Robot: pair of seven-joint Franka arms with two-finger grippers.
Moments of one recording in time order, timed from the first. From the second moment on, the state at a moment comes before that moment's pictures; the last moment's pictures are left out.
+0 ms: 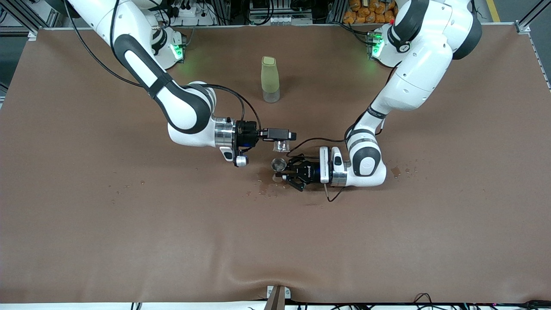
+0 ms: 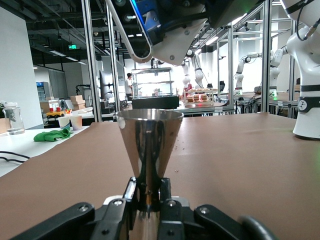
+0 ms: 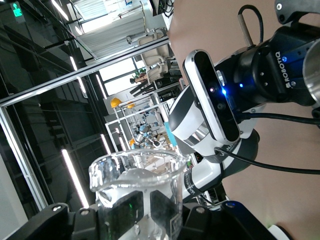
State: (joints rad) left arm -0.26 0.94 -0.22 -1.57 -1.73 1.92 2.62; right arm 0.09 0.56 0.62 -1.78 1.78 2.31 -0.51
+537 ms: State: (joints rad) left arm -0.26 0.92 -0.22 -1.59 -1.73 1.92 2.61; right arm 0.09 0.56 0.59 -1.77 1.72 2.31 -0.67
